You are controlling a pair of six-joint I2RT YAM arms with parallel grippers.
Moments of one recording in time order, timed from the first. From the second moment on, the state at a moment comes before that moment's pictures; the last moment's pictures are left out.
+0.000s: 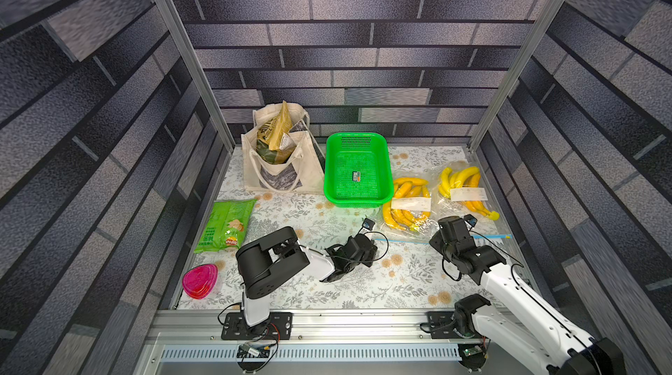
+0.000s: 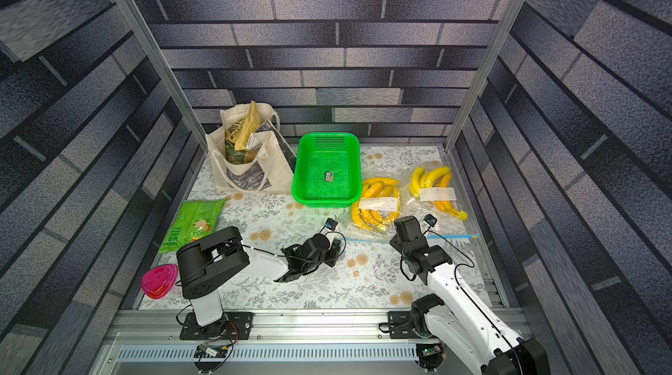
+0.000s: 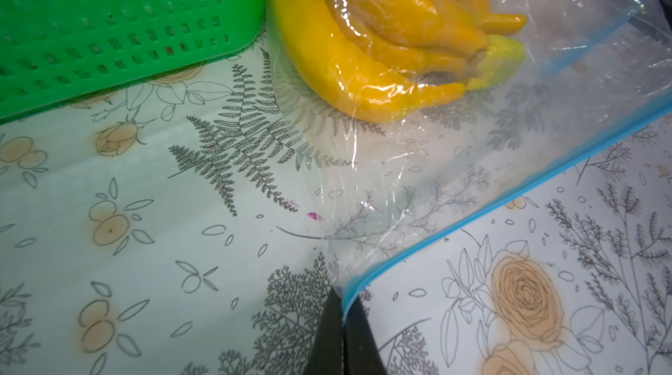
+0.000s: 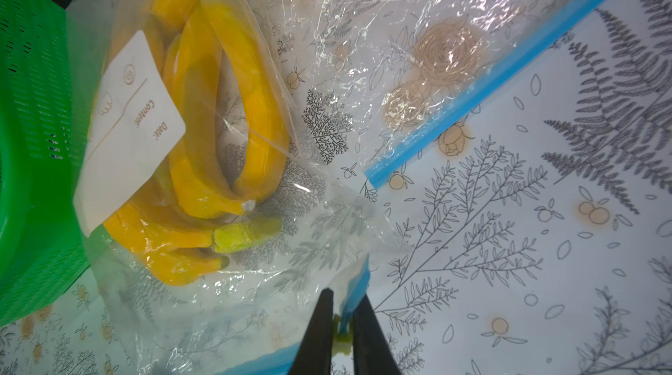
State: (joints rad) left arm -1.04 1.83 0.67 0.57 -0.22 -0.37; right arm 0.37 0.83 0.49 -0.61 0.30 0.98
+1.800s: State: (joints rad) left arm -1.17 1.88 0.93 0.61 -0.01 -0.04; right arm 0.36 0.78 0.49 -0.58 0.11 0.94
